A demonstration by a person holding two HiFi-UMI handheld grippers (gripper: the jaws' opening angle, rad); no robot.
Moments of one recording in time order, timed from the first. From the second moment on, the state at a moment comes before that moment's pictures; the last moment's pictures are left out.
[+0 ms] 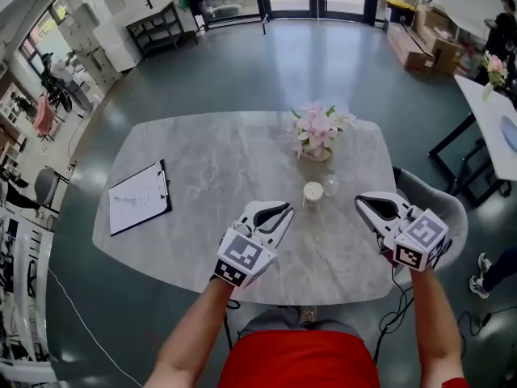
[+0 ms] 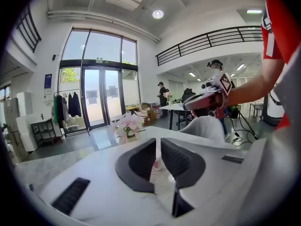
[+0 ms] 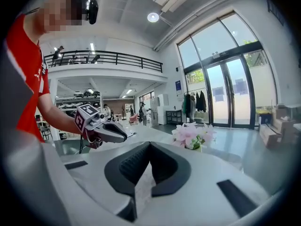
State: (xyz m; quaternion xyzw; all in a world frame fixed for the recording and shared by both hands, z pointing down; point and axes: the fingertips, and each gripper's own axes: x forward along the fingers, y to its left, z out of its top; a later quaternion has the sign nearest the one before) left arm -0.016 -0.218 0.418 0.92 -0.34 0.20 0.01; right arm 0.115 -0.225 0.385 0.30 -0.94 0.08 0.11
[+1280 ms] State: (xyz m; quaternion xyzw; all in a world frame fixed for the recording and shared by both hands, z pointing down) left arm 0.033 -0.300 0.573 0.91 -0.22 0.34 0.06; right arm 0.095 -0.304 0.533 0.15 -0.93 0.07 0.32
